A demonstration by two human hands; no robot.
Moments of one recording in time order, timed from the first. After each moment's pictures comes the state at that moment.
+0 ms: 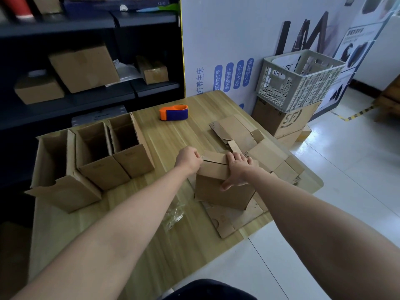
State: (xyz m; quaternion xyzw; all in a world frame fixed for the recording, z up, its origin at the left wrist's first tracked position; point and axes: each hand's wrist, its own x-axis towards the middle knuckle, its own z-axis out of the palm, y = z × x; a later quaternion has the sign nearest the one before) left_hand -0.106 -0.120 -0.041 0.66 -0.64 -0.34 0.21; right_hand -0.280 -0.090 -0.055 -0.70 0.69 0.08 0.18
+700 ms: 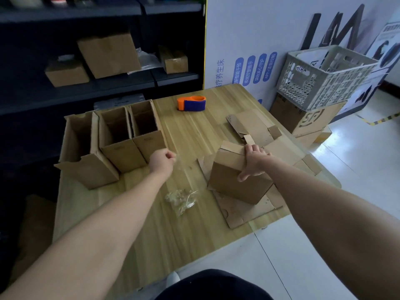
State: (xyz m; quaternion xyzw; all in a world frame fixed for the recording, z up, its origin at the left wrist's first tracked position) left_hand -0.001 -0.095 -0.086 0.74 -0.53 -0.27 0.32; right_hand -0.279 -0.093 -0.043 -0.68 0.70 0.13 0.17
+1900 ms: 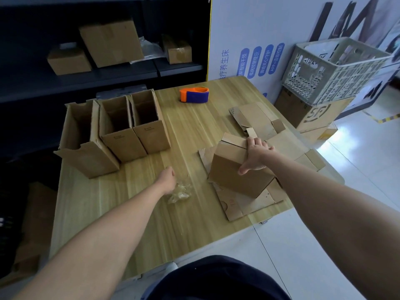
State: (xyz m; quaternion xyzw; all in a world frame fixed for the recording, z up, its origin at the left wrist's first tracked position) left_hand 0.001 -0.056 -0.148 0.73 -0.58 -0.35 0.07; right_hand -0.281 -0.089 -0.049 -0.68 0.70 0.12 0.17
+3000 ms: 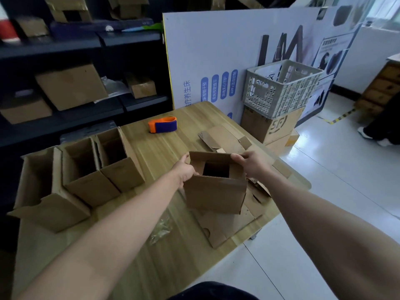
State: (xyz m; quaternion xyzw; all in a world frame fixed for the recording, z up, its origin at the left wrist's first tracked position) left_hand -0.123 -0.113 -0.032 0.63 -0.49 -0.56 0.23; right_hand -0.336 -0.076 -0.019 -0.49 0.76 -0.27 0.32
